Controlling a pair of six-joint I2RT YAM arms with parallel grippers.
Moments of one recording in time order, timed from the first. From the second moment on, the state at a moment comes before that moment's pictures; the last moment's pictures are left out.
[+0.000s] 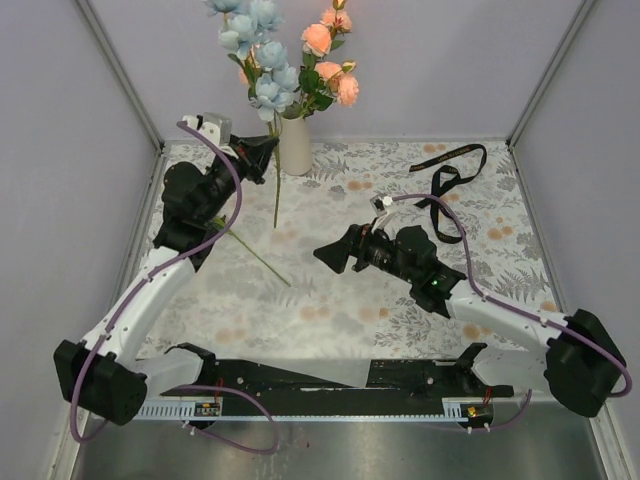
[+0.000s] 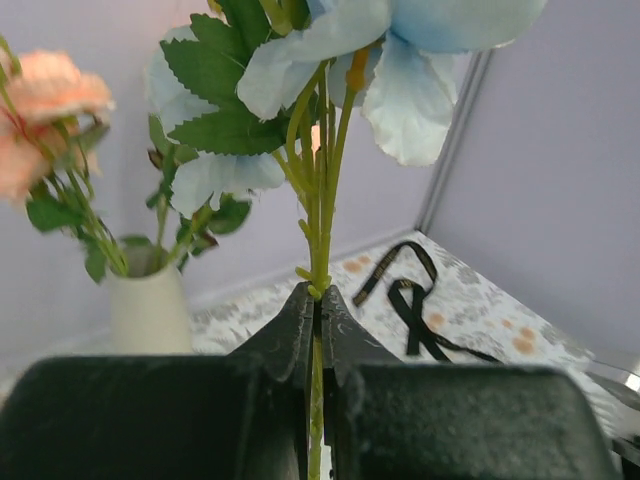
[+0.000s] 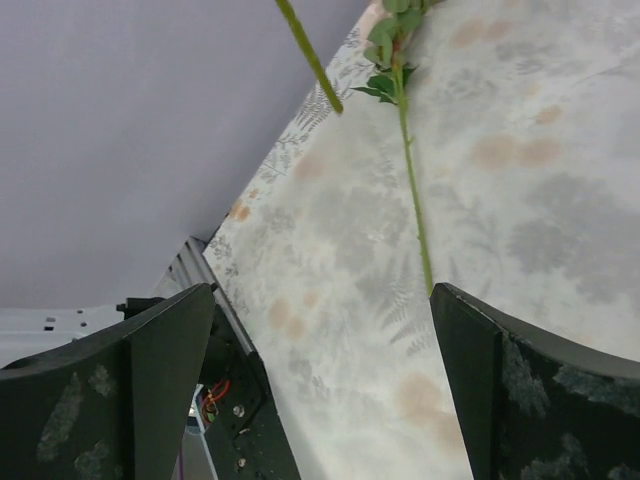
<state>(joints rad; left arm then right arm) -0.36 1.11 1.05 0.30 0.25 -0.25 0.78 1.20 0.65 0.47 -0.22 0.72</state>
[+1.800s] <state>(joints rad) -0.29 2.08 1.80 0.90 0.11 -0.08 0.78 1.16 0.79 0.17 0.10 0.41</state>
